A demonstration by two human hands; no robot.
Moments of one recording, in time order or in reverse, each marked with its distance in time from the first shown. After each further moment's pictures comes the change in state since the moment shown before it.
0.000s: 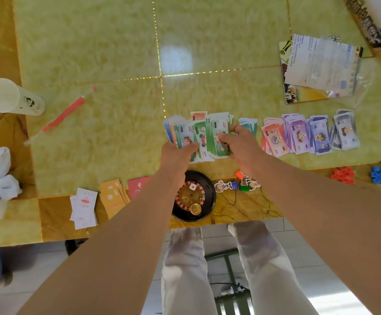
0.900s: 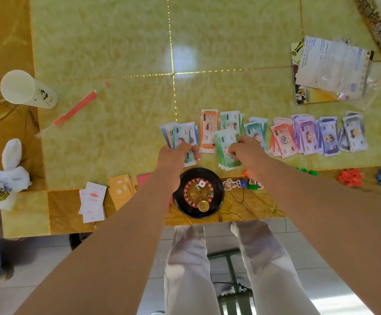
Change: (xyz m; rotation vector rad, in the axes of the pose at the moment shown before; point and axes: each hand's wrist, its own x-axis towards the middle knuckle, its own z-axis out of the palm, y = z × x) left_hand -0.004 -0.004 -0.034 -0.103 -0.025 -0.031; right_hand 0.001 0.016 0.010 -0.245 0.101 0.148
